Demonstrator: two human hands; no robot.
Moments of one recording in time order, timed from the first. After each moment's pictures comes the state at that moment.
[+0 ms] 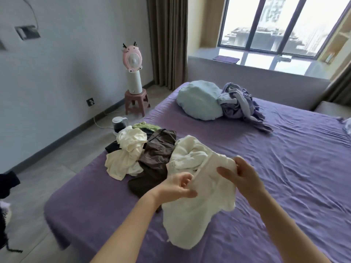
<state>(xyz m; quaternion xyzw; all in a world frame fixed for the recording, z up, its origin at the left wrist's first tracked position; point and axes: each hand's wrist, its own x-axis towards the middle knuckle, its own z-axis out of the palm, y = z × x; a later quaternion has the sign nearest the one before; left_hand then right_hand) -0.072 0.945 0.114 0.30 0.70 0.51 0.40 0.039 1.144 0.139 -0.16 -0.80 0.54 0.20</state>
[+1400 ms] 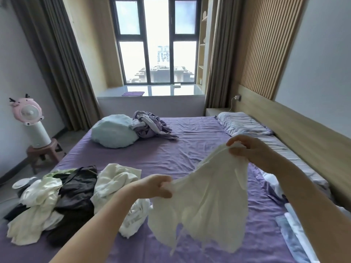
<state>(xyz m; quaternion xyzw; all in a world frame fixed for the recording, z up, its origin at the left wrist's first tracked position) 0.117 1.061 0.201 0.60 0.68 0.23 0.35 0.390 1.258 0.279 -0.25 -0.77 0.52 0.27</state>
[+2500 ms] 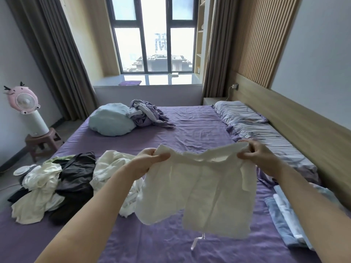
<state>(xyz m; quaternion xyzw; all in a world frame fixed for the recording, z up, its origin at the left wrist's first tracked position) 0.144 1.055 0.207 0.37 0.62 0.51 0.47 0.449 1.265 0.216 -0.39 -0.71 0.52 0.26</state>
